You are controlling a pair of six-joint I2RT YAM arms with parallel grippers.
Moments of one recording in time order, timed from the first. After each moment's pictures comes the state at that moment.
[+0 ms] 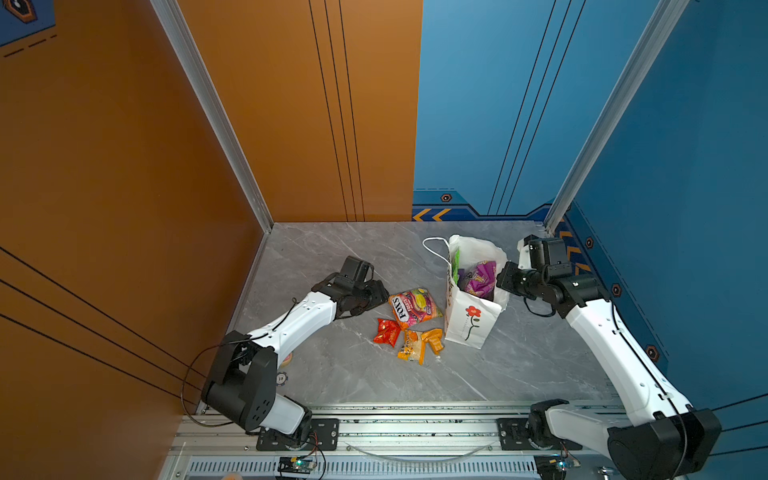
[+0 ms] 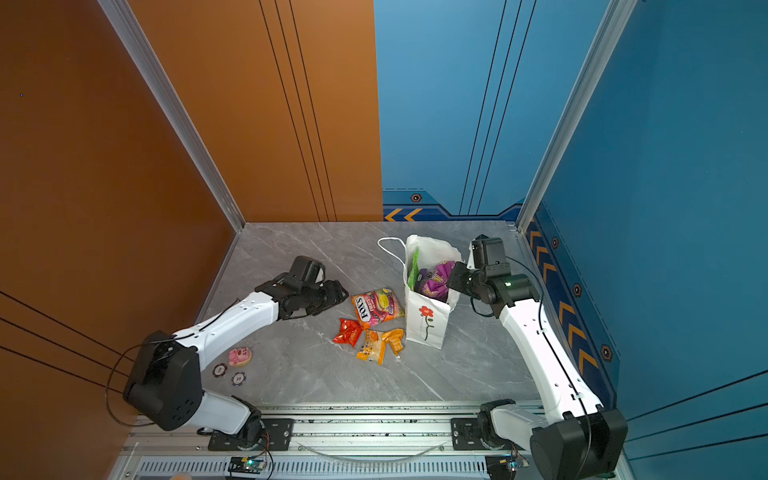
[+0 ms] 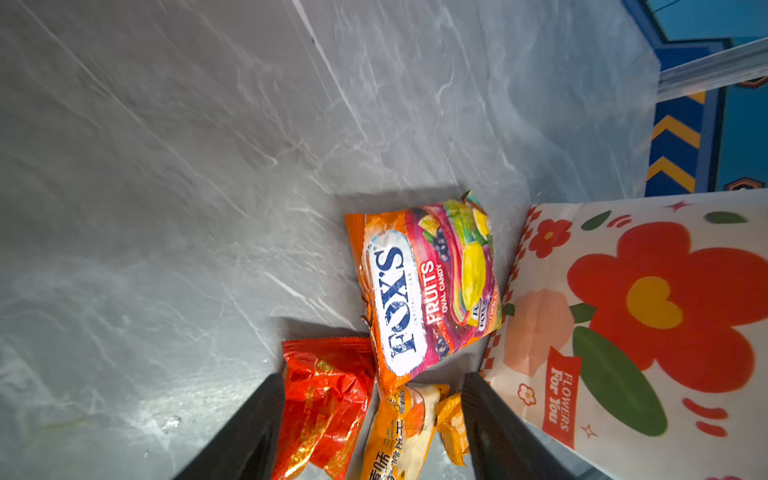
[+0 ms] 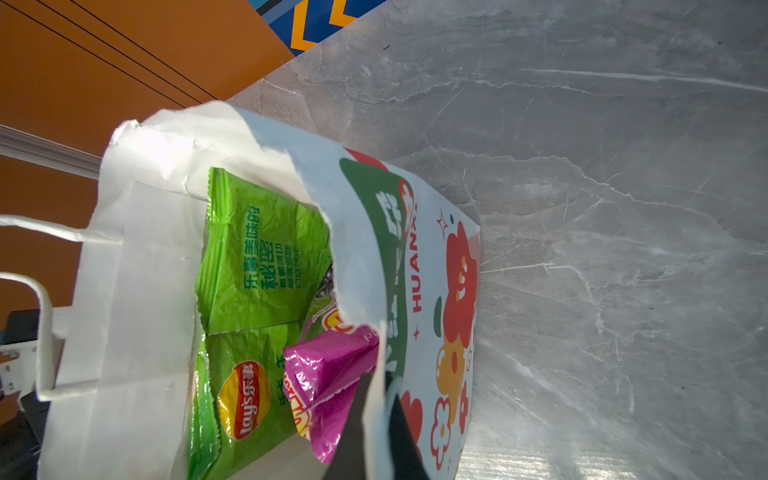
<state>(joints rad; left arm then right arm) -0.46 1.50 1.00 -0.43 0.17 -0.81 0.18 1.18 1.18 -0.80 -0.12 0.52</state>
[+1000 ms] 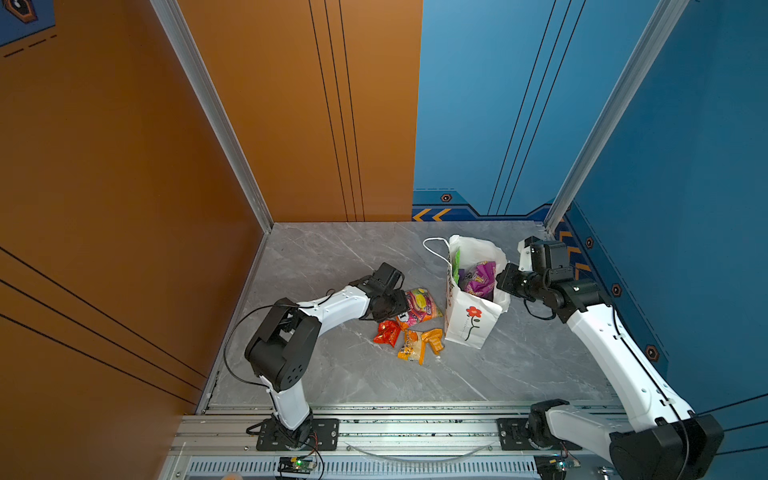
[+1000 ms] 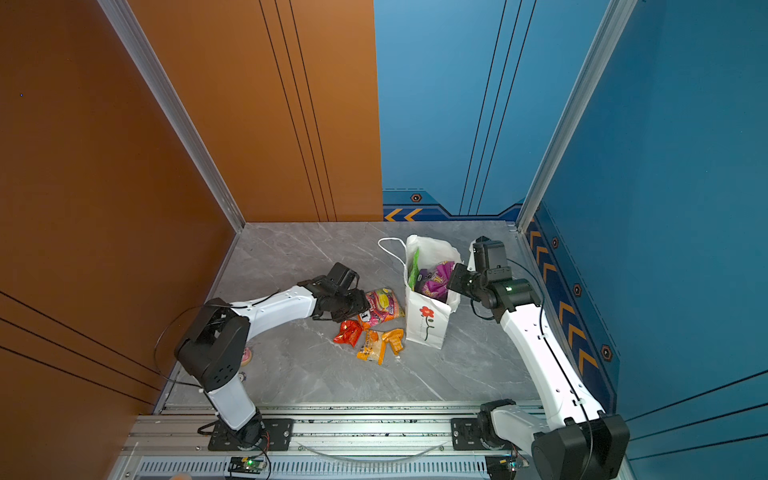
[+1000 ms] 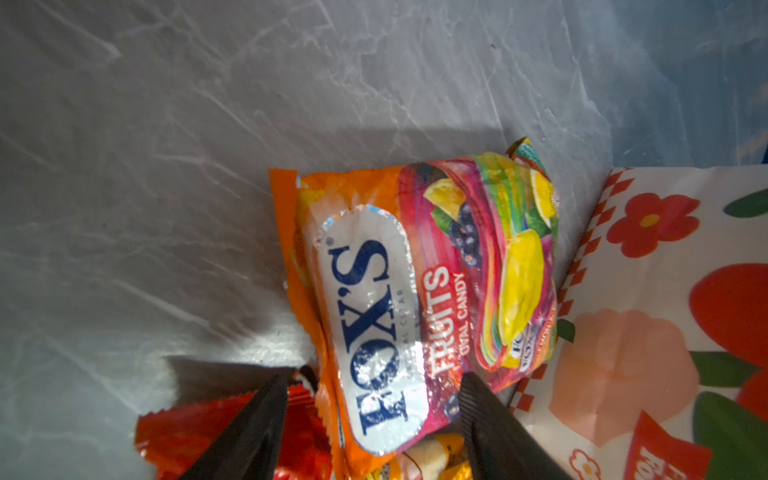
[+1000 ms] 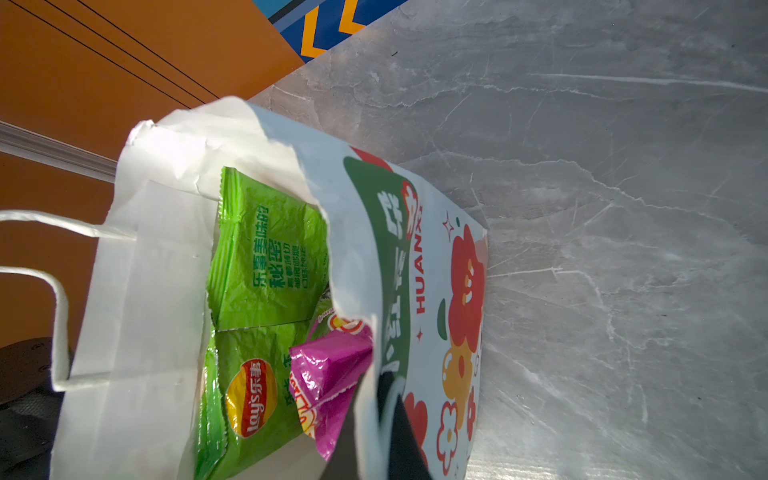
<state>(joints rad) -0.60 1.77 1.11 -0.39 0.11 -0.92 0.18 1.16 1.14 -0.76 -0.14 0.53</state>
